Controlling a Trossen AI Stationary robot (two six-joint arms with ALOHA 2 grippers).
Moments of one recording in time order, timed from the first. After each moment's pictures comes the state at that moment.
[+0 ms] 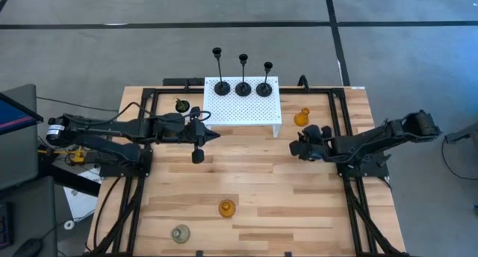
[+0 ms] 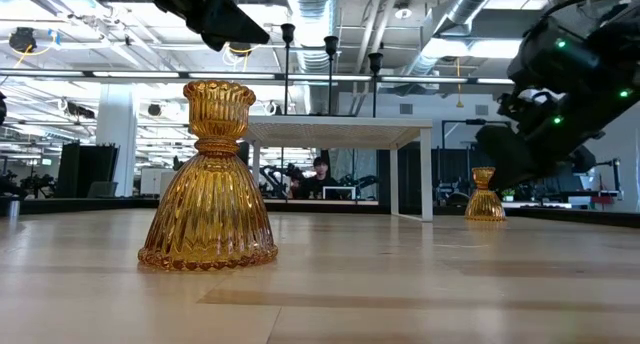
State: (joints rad) left arm 0.01 0.88 0.76 -0.09 -0.15 0.15; right arm 0.07 1.15 0.29 -0.20 0.87 0.94
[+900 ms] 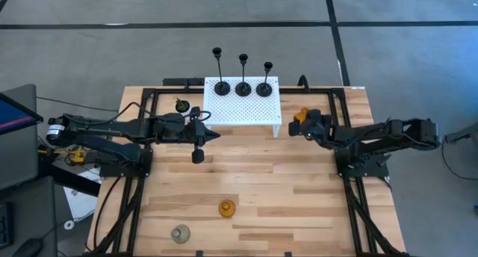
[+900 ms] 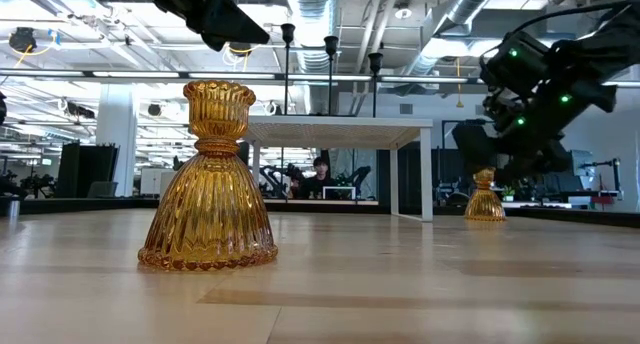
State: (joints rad) left arm 0.01 0.88 0.76 -0.09 -0.15 0.15; right arm -0.28 1.16 0.29 0.07 0.78 0.73
